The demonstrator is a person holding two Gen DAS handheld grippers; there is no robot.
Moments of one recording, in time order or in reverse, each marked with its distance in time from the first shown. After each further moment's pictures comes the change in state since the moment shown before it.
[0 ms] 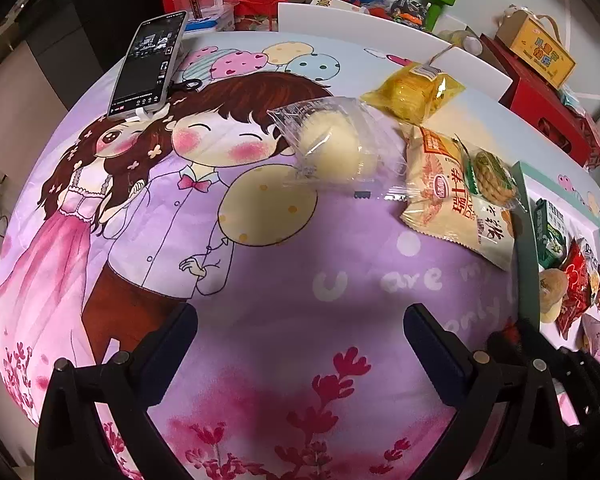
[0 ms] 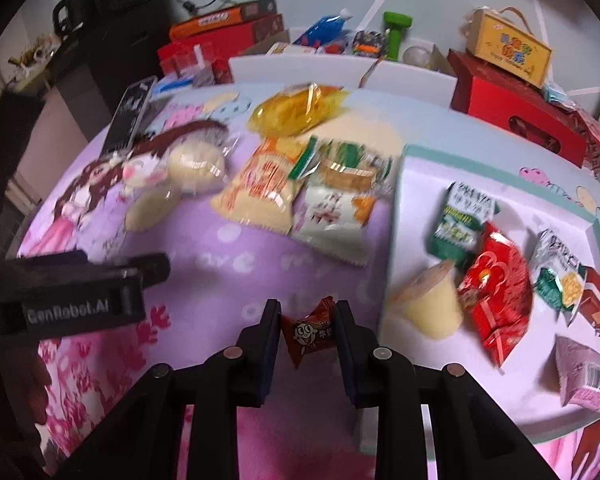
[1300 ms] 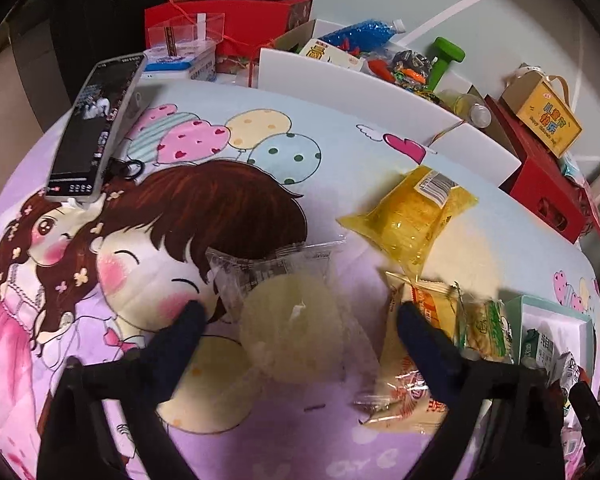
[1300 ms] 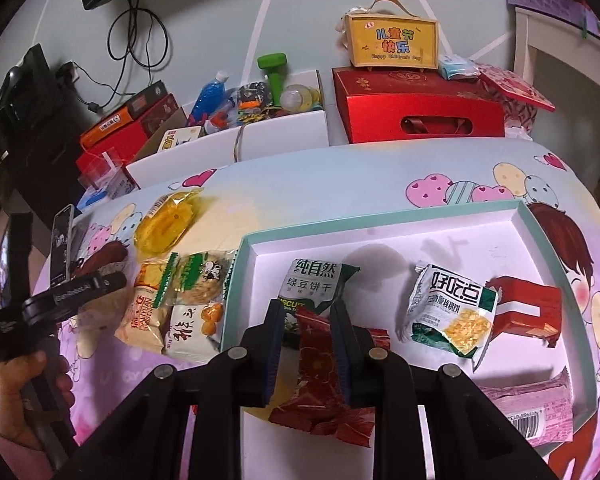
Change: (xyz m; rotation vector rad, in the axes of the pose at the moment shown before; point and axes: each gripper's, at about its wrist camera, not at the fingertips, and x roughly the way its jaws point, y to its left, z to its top) left arm 0.042 -0.015 0.091 -0.077 -0.131 -0.099; right arm -0.023 -0.112 0.033 0.302 -0.137 -0.080
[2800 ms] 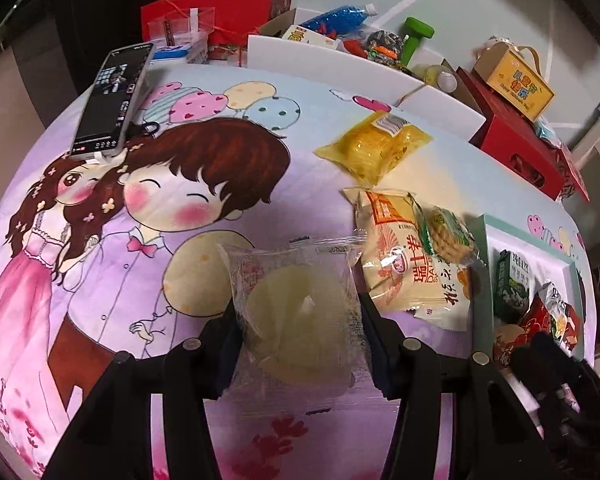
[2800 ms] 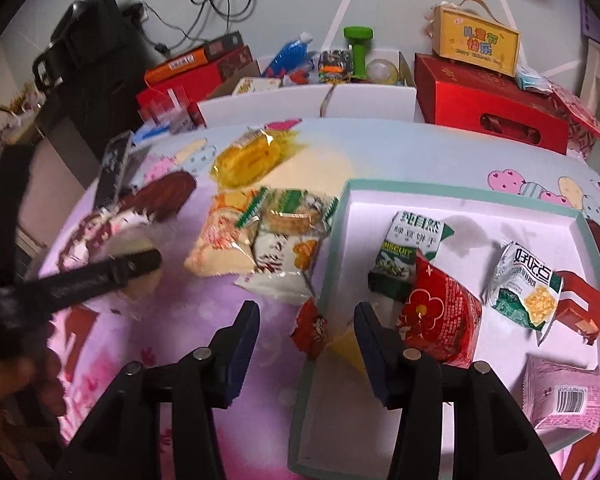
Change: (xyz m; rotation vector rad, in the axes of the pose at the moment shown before) left arm -0.056 -0.009 -0.053 0.047 0.032 -0.024; right arm 0.000 0.057 -0.036 -0.202 0.092 0.109
